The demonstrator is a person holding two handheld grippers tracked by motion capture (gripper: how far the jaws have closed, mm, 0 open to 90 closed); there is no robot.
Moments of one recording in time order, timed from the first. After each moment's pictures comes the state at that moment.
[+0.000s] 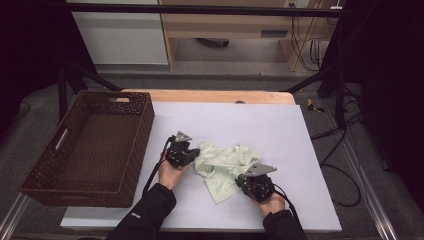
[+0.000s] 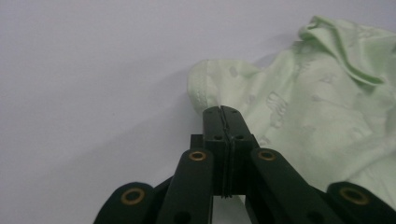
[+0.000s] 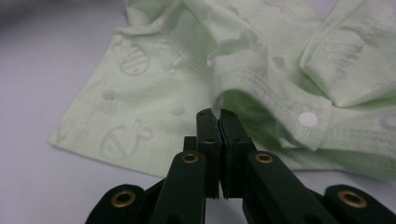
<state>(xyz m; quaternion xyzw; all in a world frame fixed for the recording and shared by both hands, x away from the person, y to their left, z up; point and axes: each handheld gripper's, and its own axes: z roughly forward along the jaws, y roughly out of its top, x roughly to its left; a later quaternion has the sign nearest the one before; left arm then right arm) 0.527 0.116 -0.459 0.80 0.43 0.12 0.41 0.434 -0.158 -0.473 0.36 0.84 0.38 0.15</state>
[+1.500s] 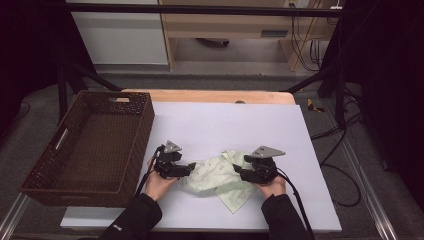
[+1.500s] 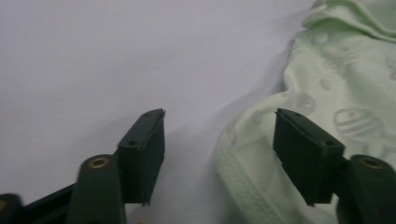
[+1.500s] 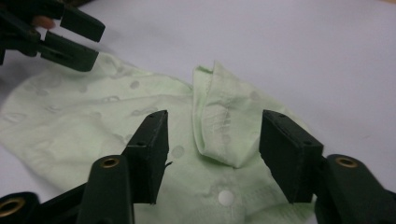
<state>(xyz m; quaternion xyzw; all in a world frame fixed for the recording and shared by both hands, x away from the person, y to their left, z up) 0.505 0.145 -0.474 0.81 0.42 0.13 0.39 0.472 -0.167 -0.453 0.39 0.80 0.43 0.17</state>
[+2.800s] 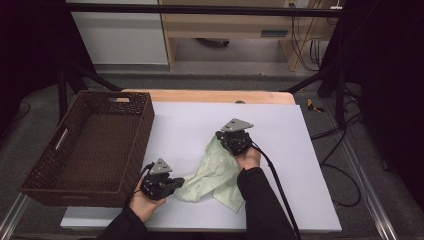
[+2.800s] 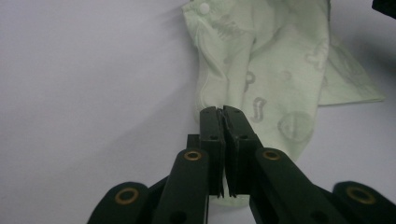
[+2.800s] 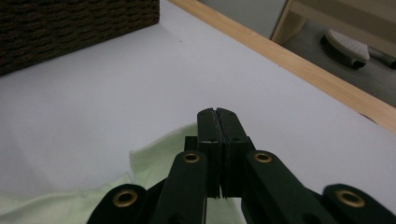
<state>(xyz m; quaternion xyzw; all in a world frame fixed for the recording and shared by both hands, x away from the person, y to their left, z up) 0.433 0.168 -0.449 0.83 0.38 0.09 0.39 0.536 -0.094 -0.410 0.33 0.81 0.42 0.25</state>
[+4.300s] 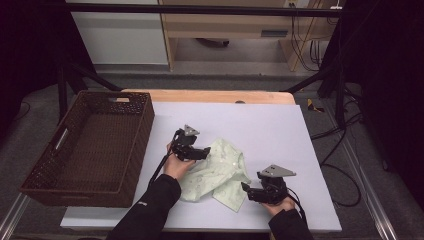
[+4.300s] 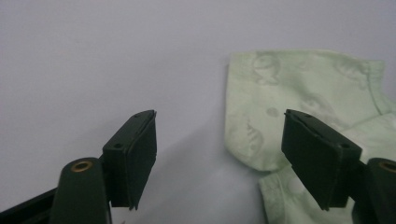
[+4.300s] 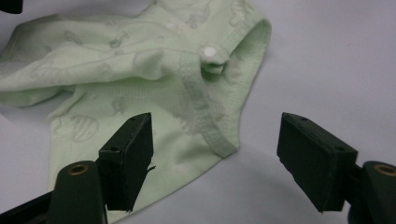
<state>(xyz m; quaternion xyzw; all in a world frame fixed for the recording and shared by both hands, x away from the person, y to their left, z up) 0.556 0.093 -0.463 0.81 0.42 0.15 0.39 0.423 -0.189 -0.473 0.44 0.78 0.40 0.17</state>
